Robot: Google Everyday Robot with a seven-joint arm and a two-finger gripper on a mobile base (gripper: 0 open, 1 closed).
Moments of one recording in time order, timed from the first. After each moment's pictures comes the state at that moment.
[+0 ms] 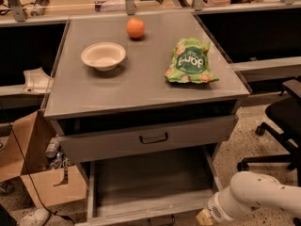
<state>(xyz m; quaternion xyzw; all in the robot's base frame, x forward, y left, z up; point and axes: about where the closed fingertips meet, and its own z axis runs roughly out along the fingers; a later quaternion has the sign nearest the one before) 0.345 -0.195 0.455 -0.25 0.95 0.18 0.05</state>
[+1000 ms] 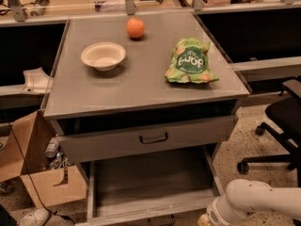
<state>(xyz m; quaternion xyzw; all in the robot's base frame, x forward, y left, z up) 0.337 -0.212 0.404 -0.20 0.97 0.17 0.02</state>
